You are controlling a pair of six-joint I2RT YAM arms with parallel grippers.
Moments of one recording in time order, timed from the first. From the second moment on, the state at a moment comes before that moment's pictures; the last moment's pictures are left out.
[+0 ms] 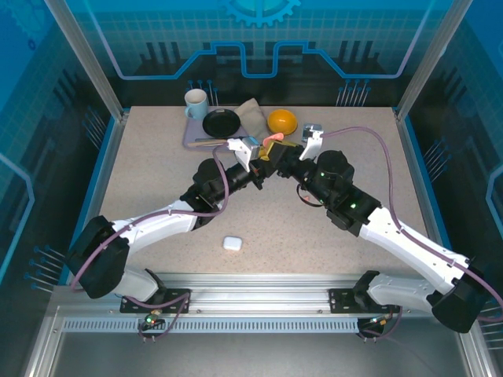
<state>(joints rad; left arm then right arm) -0.70 1.44 0.85 0.73 0.19 -0.19 0.75 1.12 0.99 0.08 0.13 0.63</state>
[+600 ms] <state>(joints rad) -0.70 1.44 0.85 0.73 0.19 -0.19 0.75 1.09 0.98 0.06 0.13 0.58</state>
